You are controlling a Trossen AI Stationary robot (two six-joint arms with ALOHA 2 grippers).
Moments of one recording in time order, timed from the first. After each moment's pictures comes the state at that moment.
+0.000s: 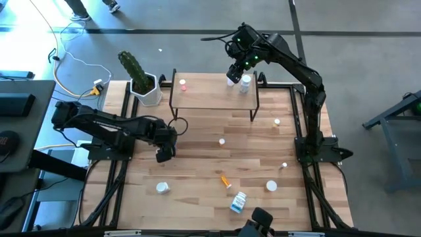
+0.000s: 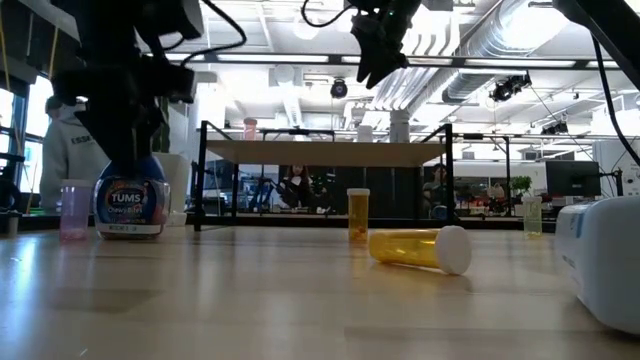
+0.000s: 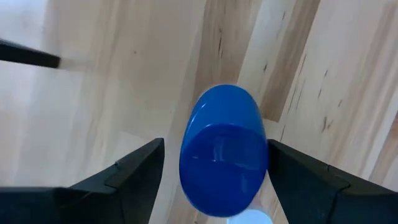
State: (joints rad) left arm 0.05 1.27 0.77 -0.85 -0.15 -0.32; right arm -0.61 1.97 2.34 -1.34 -0.03 -0.08
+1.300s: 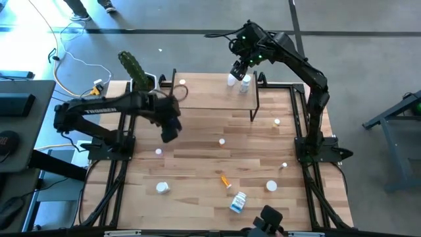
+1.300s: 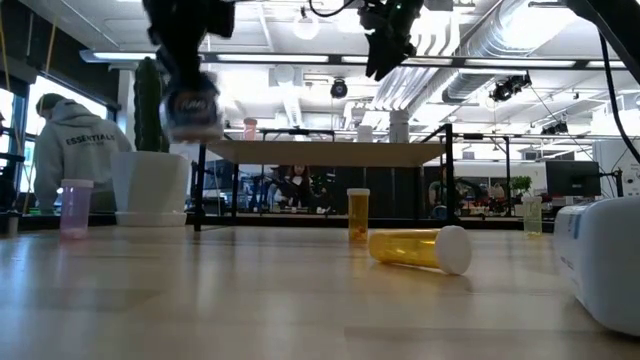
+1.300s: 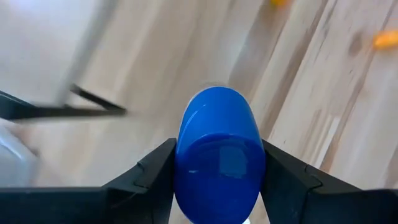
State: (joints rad) left arm 0.31 1.29 1.23 -1.14 -0.05 -0.22; right arm -0.61 1.93 2.34 -1.34 0.09 -0.13
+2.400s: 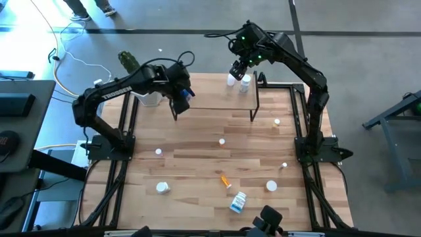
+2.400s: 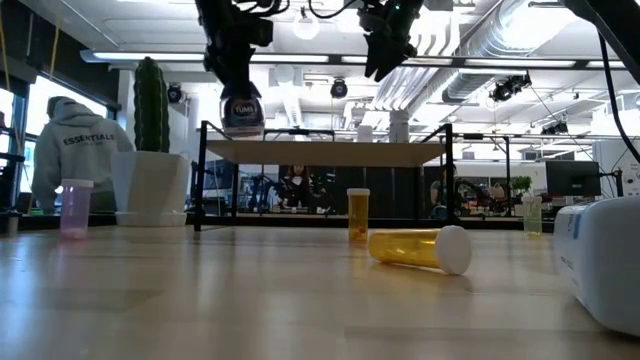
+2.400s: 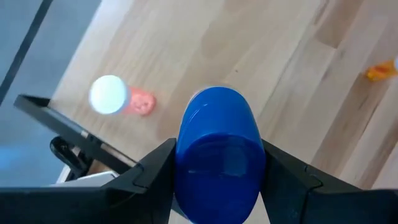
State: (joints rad) left arm 0.57 1.54 1.56 -1.17 -0.17 0.04; right arm -0.61 1.94 2.34 -1.34 0.09 -0.09
